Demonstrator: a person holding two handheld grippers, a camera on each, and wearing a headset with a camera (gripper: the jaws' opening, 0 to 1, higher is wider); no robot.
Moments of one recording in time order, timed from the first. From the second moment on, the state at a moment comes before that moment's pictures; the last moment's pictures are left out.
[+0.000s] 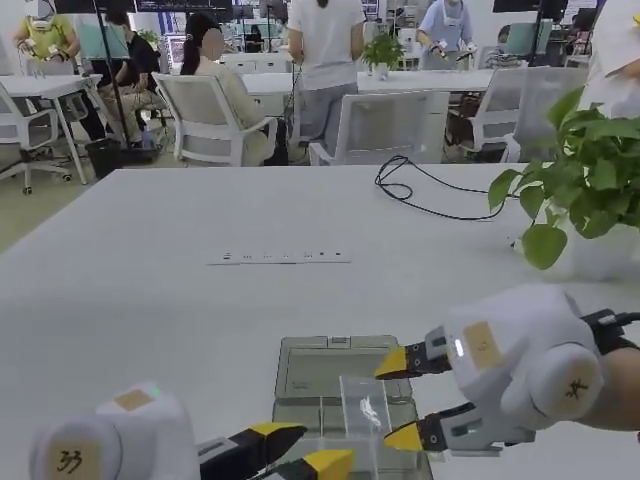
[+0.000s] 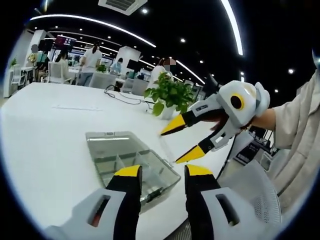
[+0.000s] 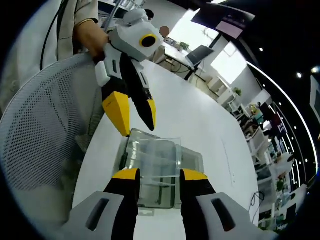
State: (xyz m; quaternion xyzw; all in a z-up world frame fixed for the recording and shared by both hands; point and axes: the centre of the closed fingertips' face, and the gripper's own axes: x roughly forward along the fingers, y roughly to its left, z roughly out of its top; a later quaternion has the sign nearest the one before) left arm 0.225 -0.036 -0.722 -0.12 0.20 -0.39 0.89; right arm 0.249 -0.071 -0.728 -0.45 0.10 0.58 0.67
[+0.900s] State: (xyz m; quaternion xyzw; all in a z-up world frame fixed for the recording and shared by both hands) left arm 0.231 -0.044 -0.715 -0.23 0.22 -0.38 0.87; right arm 0.244 -0.052 -0.717 -0.46 0.06 0.59 0.66
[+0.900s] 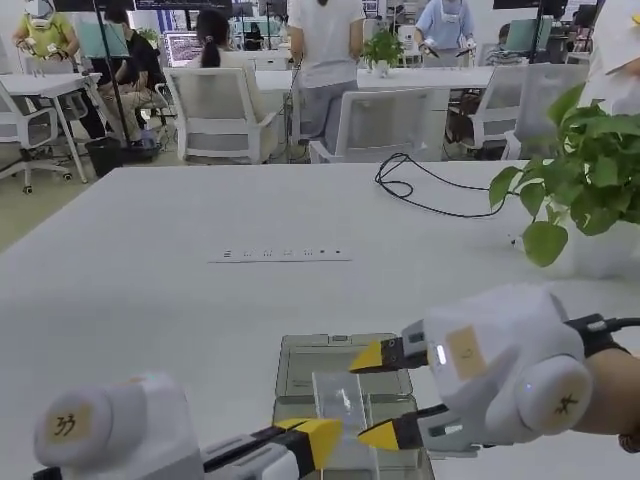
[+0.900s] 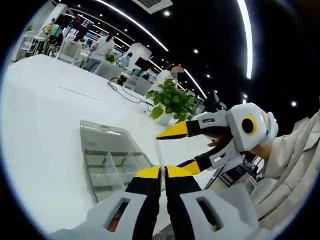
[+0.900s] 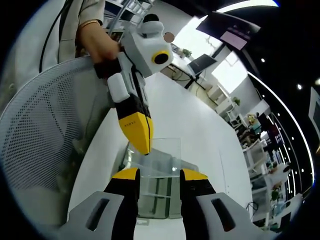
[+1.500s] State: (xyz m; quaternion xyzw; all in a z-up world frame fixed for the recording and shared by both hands) left arm 0.233 -0.044 -0.717 -0.31 0.29 -0.35 0.84; right arm 0.245 -0.055 -0.718 -0.46 0.07 0.58 0.67
